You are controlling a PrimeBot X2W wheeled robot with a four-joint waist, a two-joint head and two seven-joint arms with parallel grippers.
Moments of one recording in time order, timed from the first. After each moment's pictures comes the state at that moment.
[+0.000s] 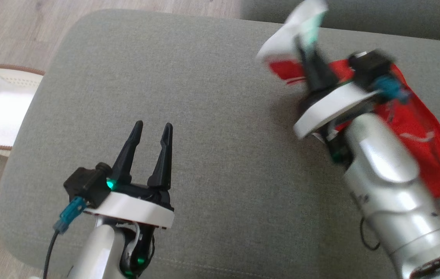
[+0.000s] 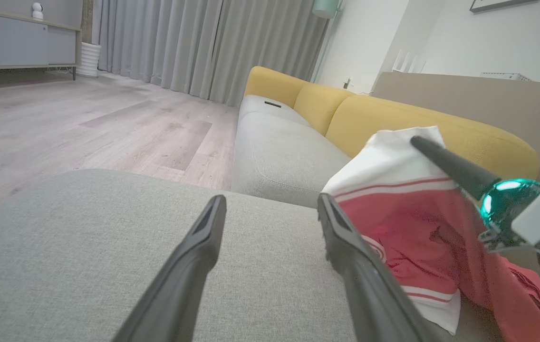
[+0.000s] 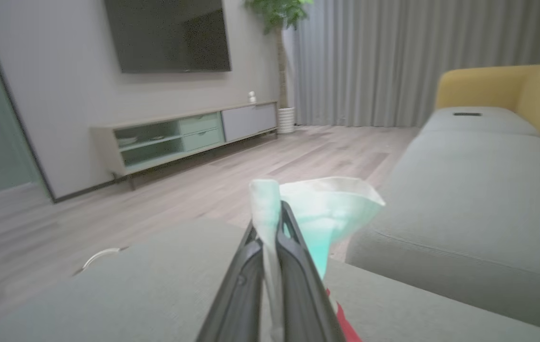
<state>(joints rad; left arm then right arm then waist) -0.14 0.05 -0.31 0.09 -0.36 -0.05 -0.26 -0.73 -0.11 0.39 0.65 0.36 0.13 -0.19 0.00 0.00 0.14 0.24</state>
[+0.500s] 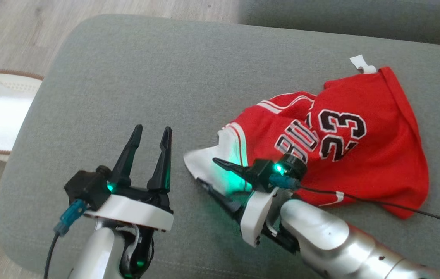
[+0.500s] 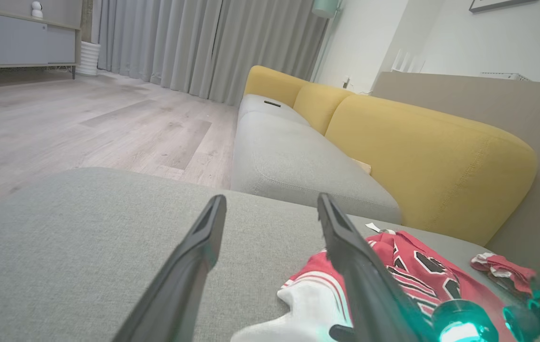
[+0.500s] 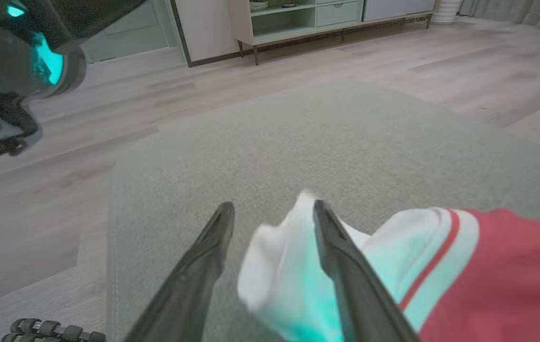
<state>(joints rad) -0.13 0.05 -0.31 0.10 -0.36 -0.05 -0.26 -0.65 -0.09 1.11 0.74 0.54 0.13 -0.22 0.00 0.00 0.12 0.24</state>
